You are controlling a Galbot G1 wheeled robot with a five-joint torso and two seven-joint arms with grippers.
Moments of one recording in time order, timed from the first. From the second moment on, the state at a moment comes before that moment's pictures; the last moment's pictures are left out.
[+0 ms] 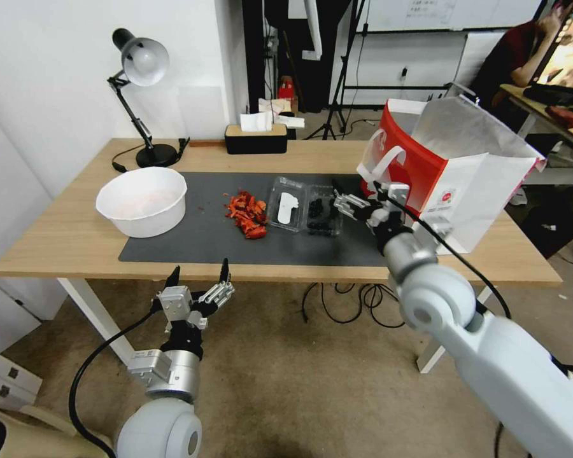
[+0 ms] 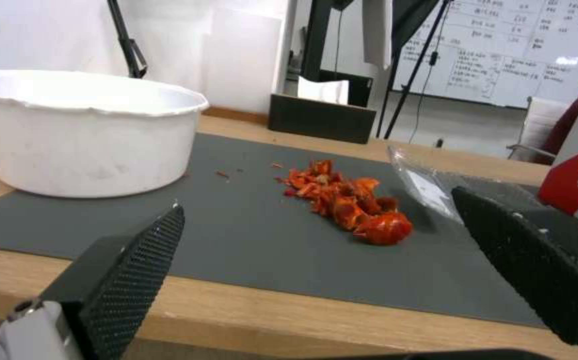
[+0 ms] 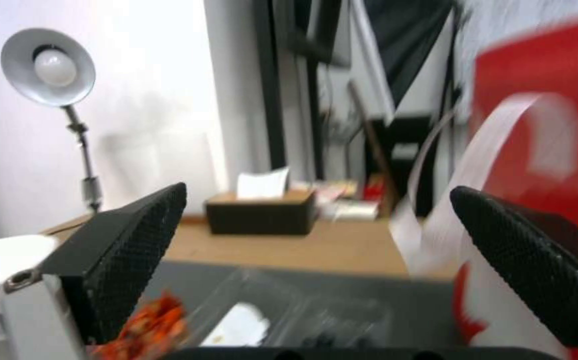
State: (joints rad) left arm 1.63 -1.52 -0.43 -2.21 -0.22 0.01 -0.10; right arm -0.98 0.90 0.10 2.11 0.63 -0.02 0.39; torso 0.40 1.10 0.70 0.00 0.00
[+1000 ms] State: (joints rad) left arm 1.60 -1.47 -0.44 -2.20 -0.29 0.01 -0.09; right arm -1.58 1.15 0.19 2.07 0.14 0.35 0.48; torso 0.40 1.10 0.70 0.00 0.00
